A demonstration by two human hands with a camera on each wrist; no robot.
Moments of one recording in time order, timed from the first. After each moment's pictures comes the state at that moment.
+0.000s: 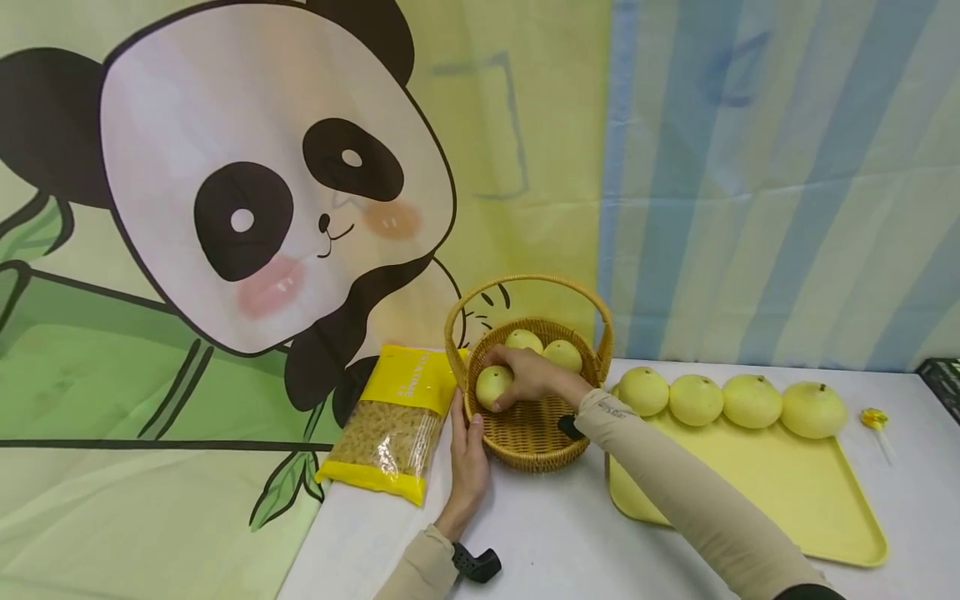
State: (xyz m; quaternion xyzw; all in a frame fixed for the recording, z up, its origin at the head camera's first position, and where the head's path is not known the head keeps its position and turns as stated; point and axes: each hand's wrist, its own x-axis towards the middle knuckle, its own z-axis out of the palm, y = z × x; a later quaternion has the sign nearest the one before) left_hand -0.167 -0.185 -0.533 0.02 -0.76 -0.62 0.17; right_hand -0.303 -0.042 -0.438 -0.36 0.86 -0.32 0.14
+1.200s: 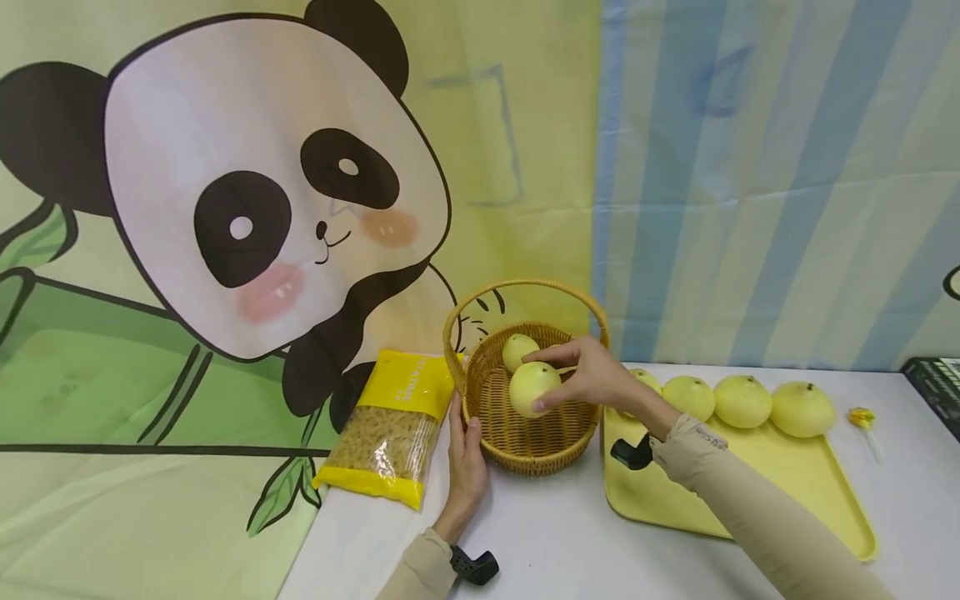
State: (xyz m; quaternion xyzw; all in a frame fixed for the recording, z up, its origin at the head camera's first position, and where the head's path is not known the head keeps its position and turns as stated) left_hand -0.166 -0.184 -0.537 0.02 -0.77 -0.61 0.18; right_hand -0.256 0.055 -0.400 -0.30 0.79 -0.52 0.13
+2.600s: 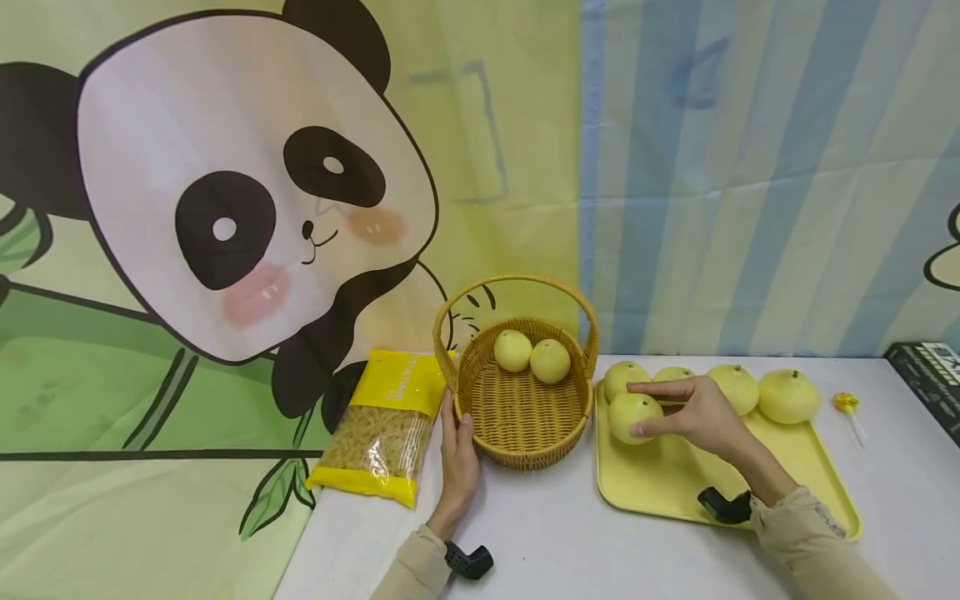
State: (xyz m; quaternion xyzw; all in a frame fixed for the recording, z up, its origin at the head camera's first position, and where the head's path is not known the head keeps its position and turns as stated) left_hand -0.169 -0.185 -0.541 0.00 -0.77 -0.62 0.18; right_hand -0.214 0.192 -0.469 -0.18 0.83 -0.52 0.04
